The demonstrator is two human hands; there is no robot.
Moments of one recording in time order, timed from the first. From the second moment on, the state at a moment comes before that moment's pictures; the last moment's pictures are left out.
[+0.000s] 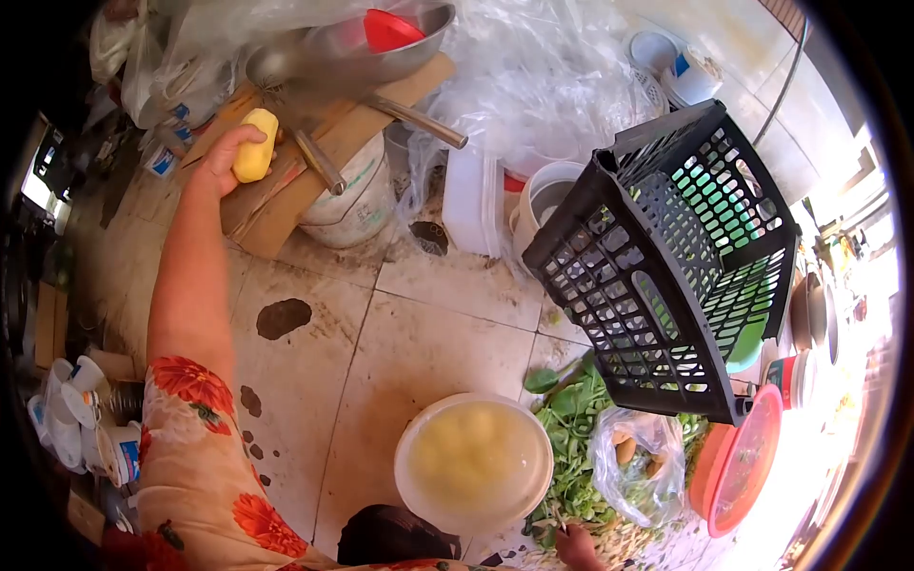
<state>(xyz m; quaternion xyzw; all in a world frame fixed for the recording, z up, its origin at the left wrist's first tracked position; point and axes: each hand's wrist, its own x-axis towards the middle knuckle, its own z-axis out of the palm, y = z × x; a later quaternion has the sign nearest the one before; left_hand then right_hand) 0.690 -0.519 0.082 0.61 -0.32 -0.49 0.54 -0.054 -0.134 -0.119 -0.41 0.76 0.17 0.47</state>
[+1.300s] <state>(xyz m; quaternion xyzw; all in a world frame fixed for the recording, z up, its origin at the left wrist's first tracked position) 0.254 -0.217 0.138 0.33 -0.83 -0.37 0.26 -0.148 -0.089 -0.127 -0.55 0.76 0.07 0.35</state>
